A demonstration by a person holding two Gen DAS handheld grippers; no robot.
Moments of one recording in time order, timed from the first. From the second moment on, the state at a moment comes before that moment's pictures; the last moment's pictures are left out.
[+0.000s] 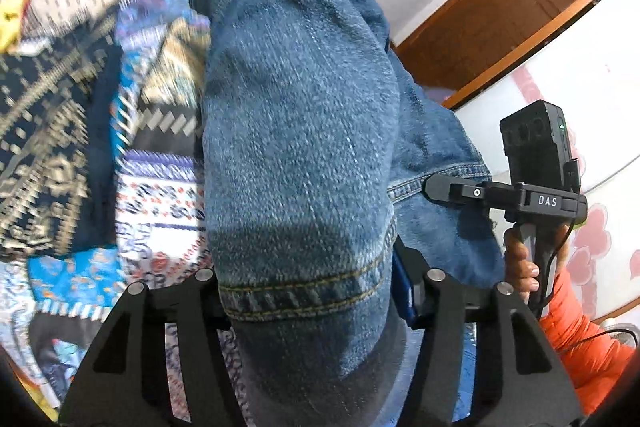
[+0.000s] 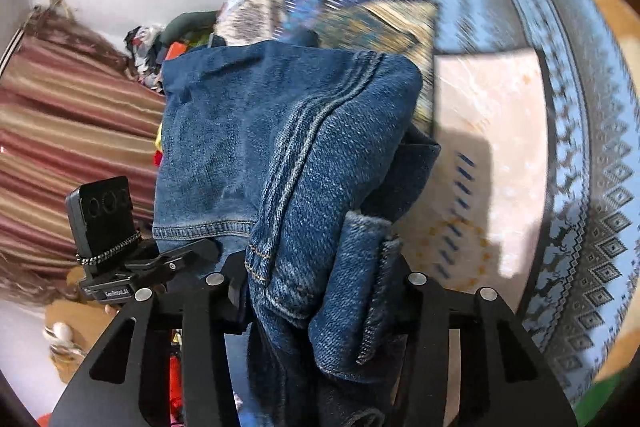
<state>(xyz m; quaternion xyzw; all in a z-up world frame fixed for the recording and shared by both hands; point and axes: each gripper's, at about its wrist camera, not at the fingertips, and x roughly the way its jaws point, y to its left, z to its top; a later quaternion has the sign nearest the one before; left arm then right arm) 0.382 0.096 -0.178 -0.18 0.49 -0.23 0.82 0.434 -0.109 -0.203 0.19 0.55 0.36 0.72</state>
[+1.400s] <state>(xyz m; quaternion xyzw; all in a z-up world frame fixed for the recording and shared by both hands) 0.373 0.329 -0.229 -0.18 0.48 0.04 0.86 0.463 0.111 -0.243 0.01 0.50 0.35 0.79</state>
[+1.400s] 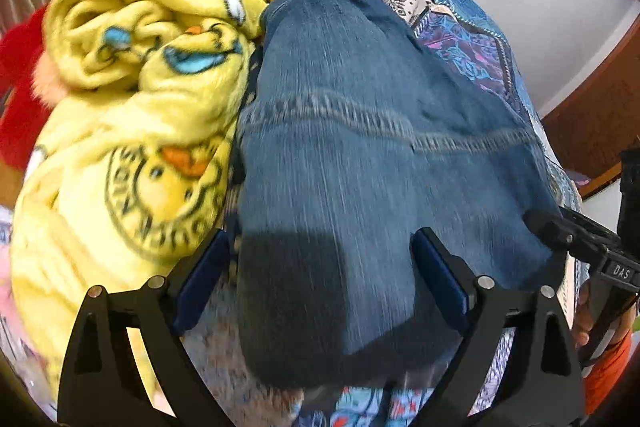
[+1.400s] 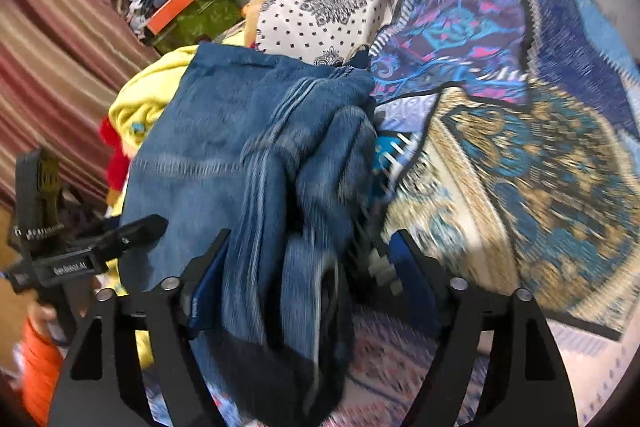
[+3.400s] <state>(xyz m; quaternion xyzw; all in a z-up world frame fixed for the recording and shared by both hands) 0.026 0.140 0.011 -0.03 0.03 0.10 0.99 0.146 -0.005 -0.012 0.04 0.09 0.33 0.94</state>
